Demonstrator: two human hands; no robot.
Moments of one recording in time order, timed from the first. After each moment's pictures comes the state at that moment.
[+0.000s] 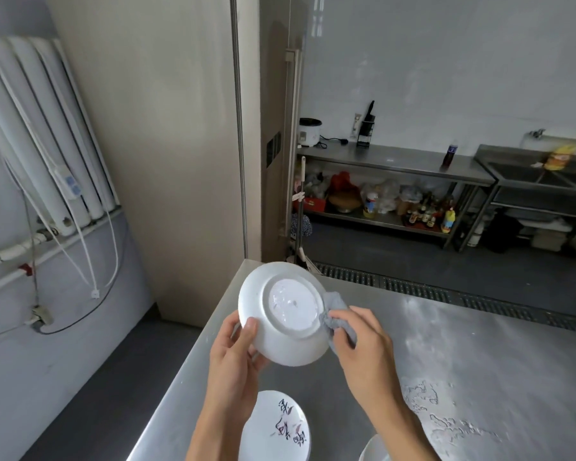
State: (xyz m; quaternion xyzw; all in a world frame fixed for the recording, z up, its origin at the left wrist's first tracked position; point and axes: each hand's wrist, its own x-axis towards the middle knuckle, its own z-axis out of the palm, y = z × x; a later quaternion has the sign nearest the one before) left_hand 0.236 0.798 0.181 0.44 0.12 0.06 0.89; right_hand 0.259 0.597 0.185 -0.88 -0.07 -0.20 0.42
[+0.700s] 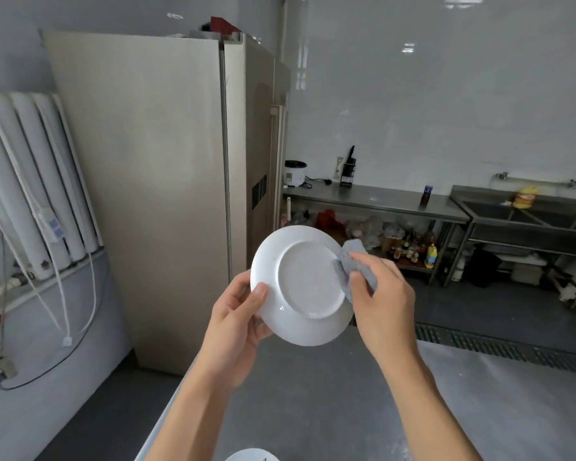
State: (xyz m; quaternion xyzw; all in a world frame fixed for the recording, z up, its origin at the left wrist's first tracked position) left_hand 0.289 0.786 0.295 0.47 -0.09 0.03 0.88; right_hand 0.313 0.576 0.323 -0.82 -0.06 -0.33 0.45
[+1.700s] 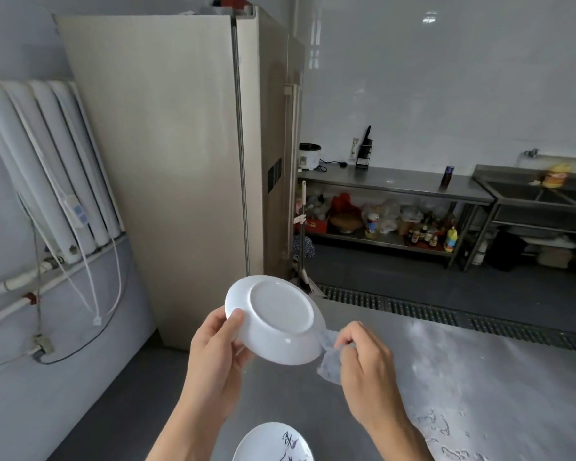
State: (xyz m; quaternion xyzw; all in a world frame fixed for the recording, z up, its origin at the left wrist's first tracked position) left_hand 0.253 0.822 0.248 0.47 0.11 0.08 0.87; right_hand 0.260 0.608 0.223 -0.86 -0.10 -0.23 0.44
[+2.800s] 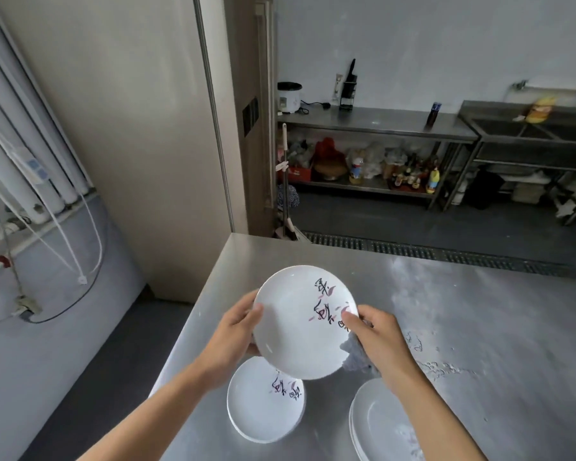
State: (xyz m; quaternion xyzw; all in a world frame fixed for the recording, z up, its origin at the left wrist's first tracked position) left_hand 0.247 0.811 0.171 0.69 0.03 -0.14 0.71; right_hand 0.242 0.550 0.163 -0.79 0.08 0.02 0.61
